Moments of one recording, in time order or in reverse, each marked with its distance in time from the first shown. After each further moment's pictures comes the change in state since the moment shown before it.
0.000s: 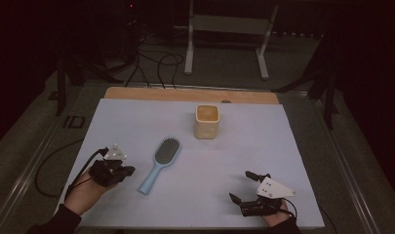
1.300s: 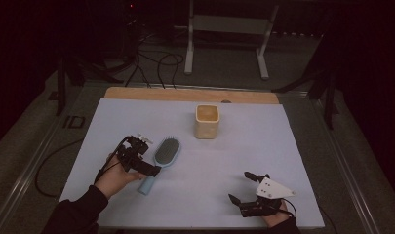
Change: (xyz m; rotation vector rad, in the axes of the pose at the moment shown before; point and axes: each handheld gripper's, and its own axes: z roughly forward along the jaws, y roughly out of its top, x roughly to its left) left arm -0.011 0.059 0.052 0.176 0.051 -0.154; right arm 0.001 0.000 0.001 0.008 0.012 -0.008
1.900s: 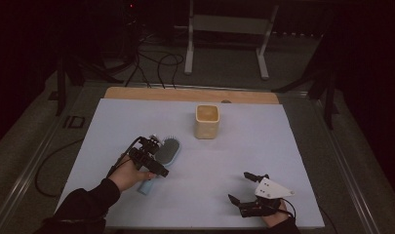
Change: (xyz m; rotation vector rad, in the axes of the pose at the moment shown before) left arm -0.012 0.018 0.029 0.170 -0.057 -0.020; right arm 0.001 0.000 0.002 0.011 -0.002 -0.004
